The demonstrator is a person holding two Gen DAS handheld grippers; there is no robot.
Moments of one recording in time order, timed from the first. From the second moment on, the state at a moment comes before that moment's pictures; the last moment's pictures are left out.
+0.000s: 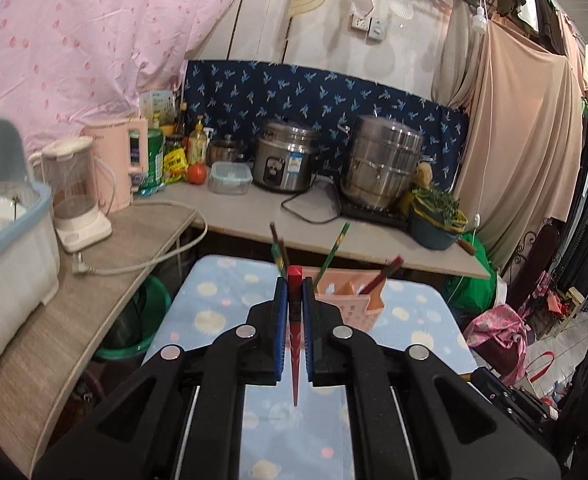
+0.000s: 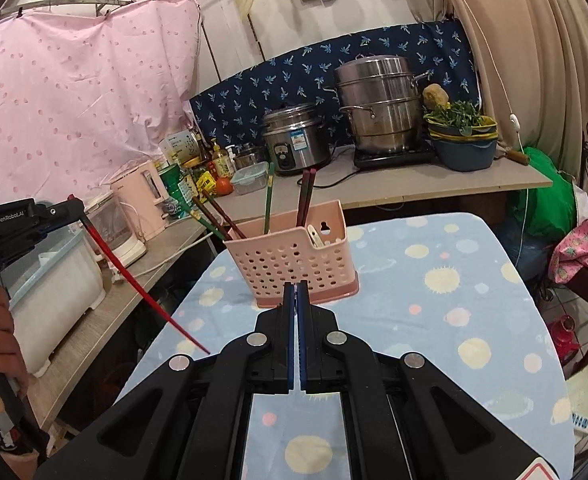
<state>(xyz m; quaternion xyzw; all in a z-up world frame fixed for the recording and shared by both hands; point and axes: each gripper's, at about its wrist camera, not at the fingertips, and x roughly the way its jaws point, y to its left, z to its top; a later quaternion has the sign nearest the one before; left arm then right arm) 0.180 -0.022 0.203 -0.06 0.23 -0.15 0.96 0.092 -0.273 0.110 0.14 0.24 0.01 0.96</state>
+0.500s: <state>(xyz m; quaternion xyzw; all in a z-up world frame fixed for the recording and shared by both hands) 0.260 -0.062 0.285 -0.07 0.13 -0.14 0.98 0.218 -0.287 0.162 0.12 0.23 0.01 0.97</state>
